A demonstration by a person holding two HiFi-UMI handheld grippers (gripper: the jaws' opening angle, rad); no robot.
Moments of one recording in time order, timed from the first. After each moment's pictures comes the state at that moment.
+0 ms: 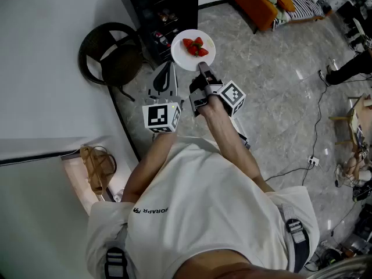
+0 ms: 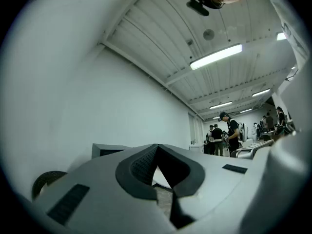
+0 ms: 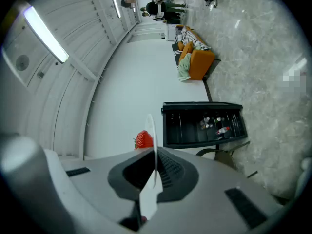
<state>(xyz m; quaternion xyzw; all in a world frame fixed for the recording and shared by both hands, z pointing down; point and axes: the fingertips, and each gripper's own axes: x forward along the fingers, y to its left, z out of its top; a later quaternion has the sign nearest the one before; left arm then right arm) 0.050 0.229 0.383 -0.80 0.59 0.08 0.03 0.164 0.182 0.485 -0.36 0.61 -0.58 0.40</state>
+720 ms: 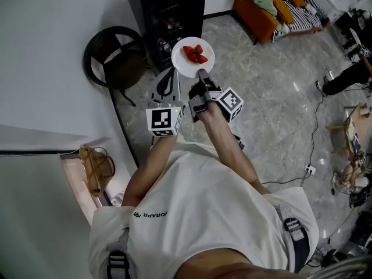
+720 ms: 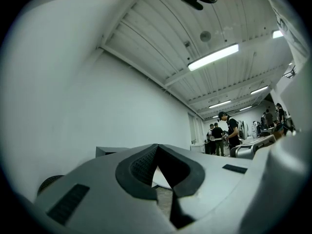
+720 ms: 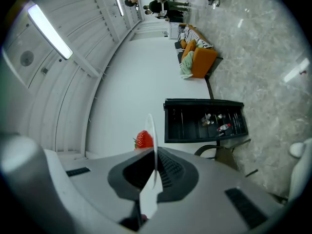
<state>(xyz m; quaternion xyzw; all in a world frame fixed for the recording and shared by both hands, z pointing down) 0.022 0.266 0.384 -0.80 0.59 0.07 0.04 0.130 0.220 0.482 -0.37 0.62 -0.58 0.39</state>
